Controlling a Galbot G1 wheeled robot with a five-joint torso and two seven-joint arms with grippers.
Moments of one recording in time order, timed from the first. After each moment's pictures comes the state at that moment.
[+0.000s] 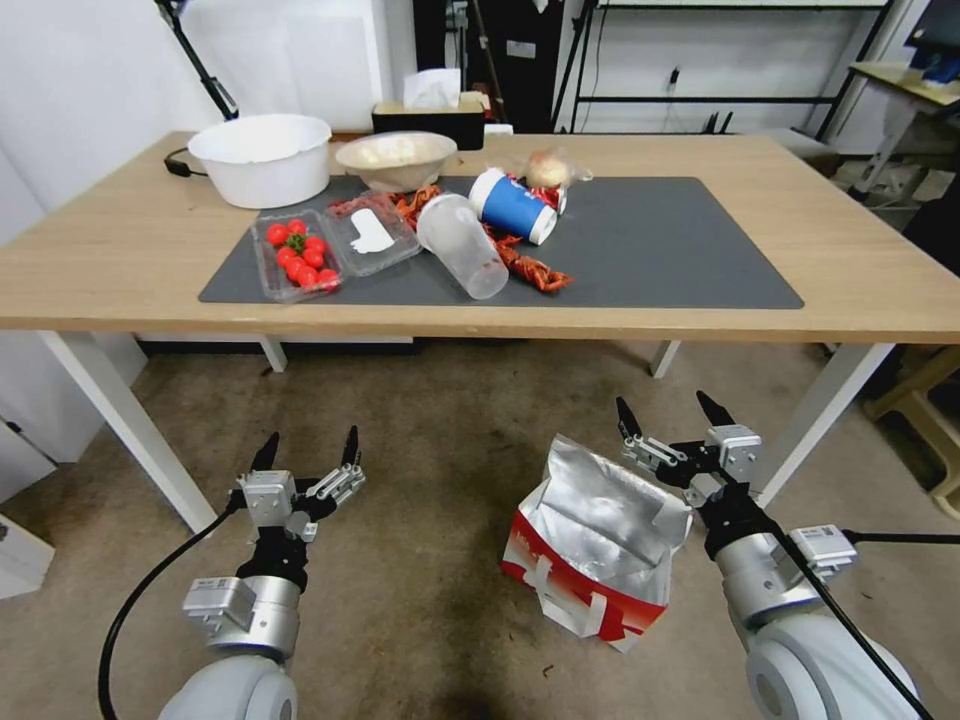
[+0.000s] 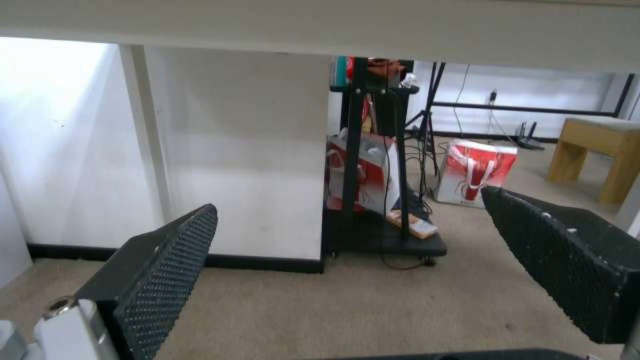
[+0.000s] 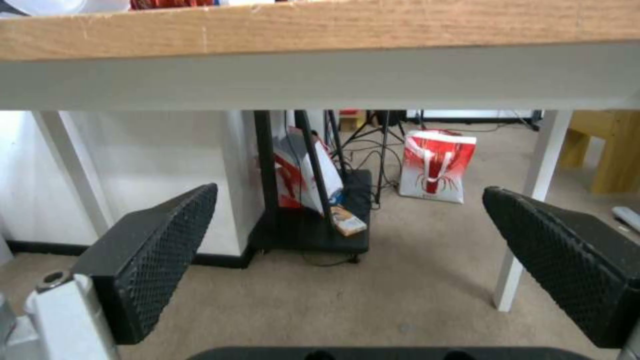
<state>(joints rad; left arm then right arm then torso) 1.72 -1.61 -0.60 -2.24 -0.15 0.01 0.09 -1.64 1.35 0.58 2.35 0.25 -0.18 -0.03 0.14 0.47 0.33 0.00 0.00</state>
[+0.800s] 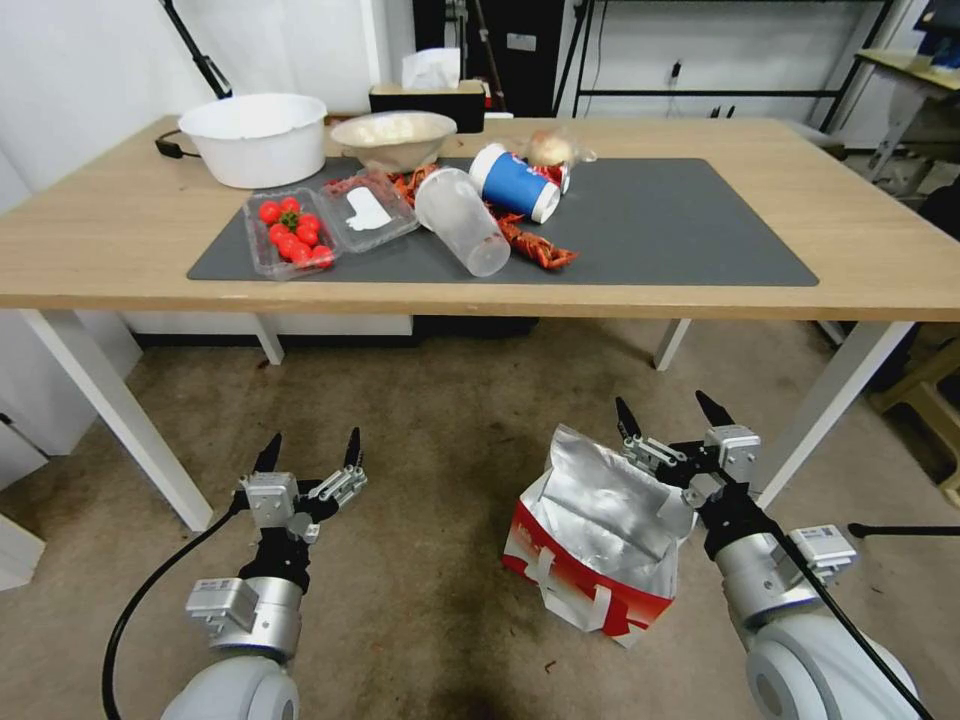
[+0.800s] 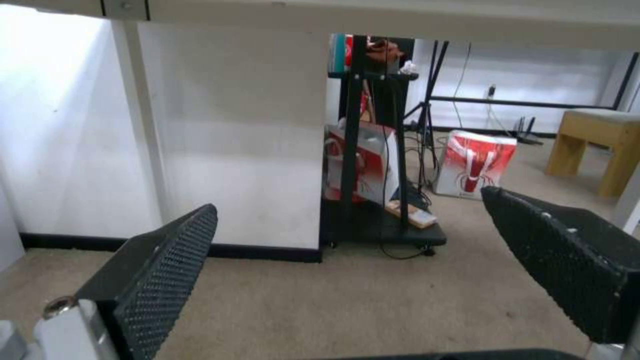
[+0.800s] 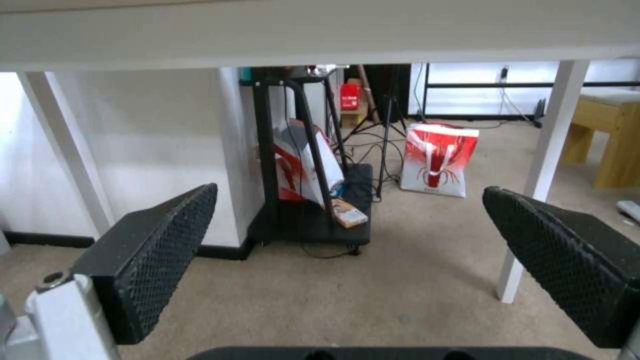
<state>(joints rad) 1.72 -1.61 -0.60 -2.24 -0.15 0.00 0.09 -1.64 1.35 0.58 2.35 0.25 -0.18 -0.03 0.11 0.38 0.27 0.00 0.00</state>
